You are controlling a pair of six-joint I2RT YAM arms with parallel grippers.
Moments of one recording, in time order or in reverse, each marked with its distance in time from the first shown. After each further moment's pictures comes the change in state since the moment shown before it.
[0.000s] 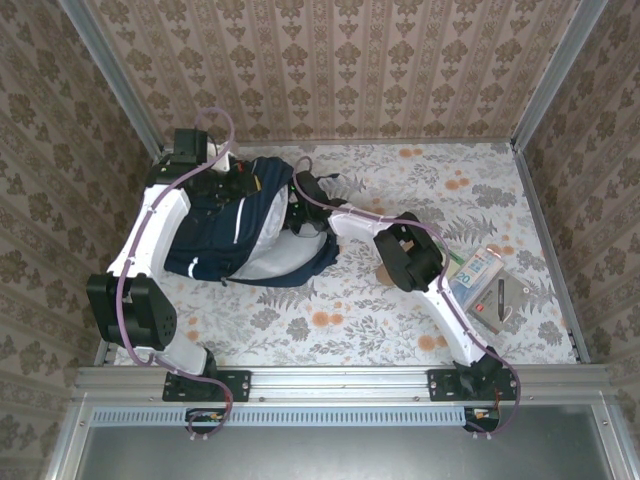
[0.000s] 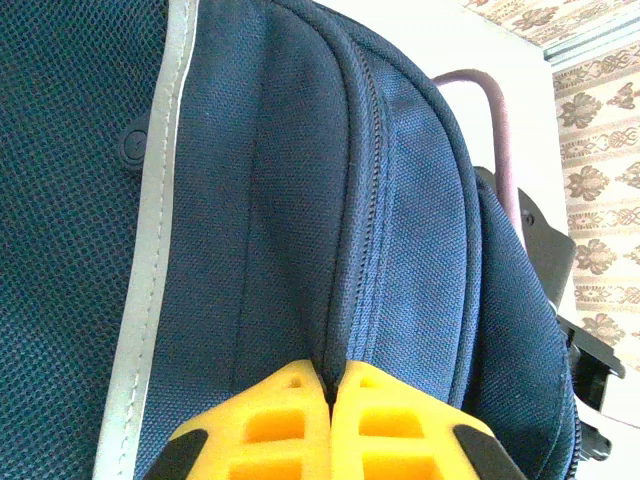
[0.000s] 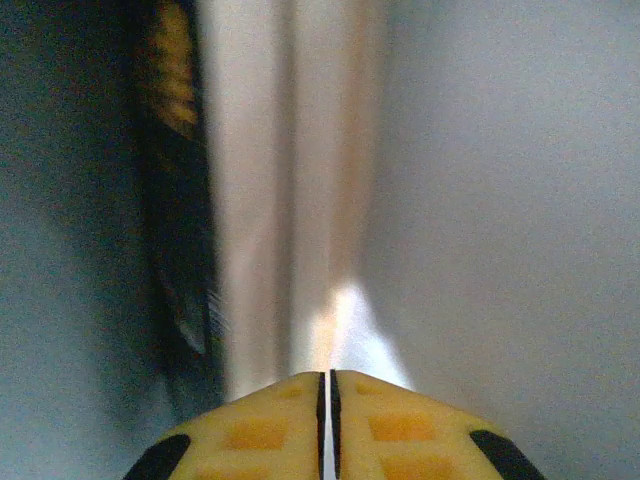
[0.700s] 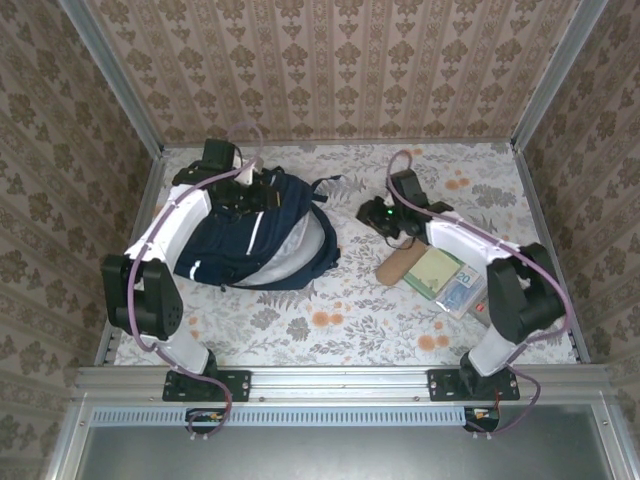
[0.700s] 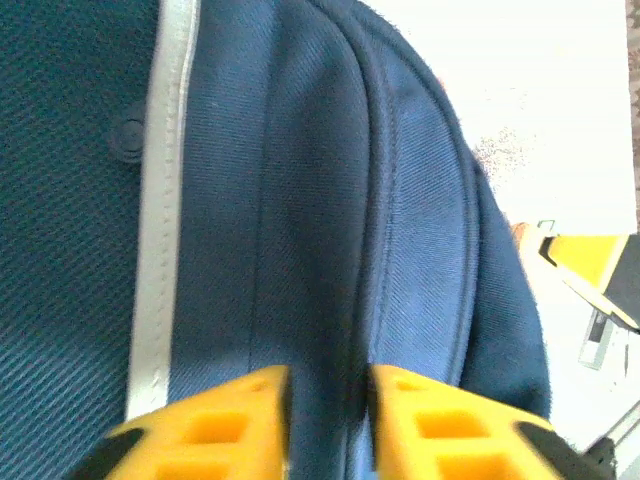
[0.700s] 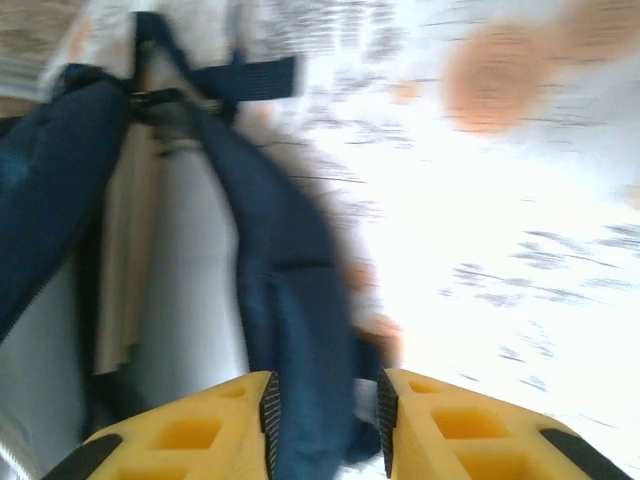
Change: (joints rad) left arm -0.097 0.079 -0.063 0.021 -0.052 0.068; right arm -0.297 -0.852 -0.809 -0.282 0.213 -0.375
